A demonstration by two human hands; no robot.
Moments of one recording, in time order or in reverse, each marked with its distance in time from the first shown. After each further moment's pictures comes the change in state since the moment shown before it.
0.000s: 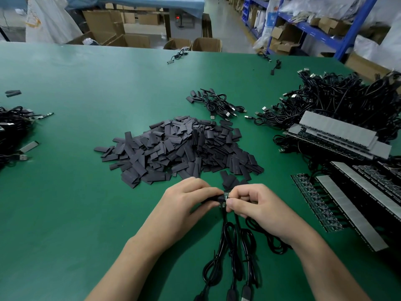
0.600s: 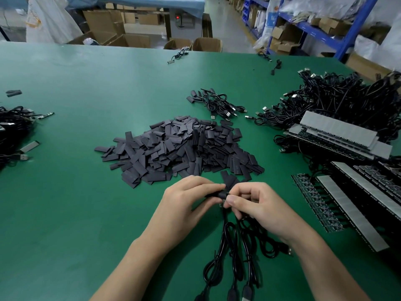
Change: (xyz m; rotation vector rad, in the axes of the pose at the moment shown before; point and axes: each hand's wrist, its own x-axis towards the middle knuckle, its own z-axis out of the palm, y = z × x) left_hand 0.001 0.004 0.005 -0.072 0.111 -0.077; right_hand 0.000 -0.006 0.002 0.048 0.005 -0.031
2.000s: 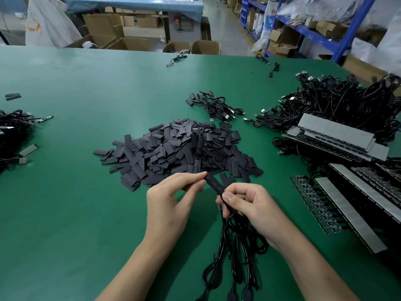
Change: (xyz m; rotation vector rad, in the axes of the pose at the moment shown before) left_hand 0.005 0.015 -0.004 -0.158 0.345 -0.294; right_hand 0.003 -0.006 0.017 0.190 0.110 0.038
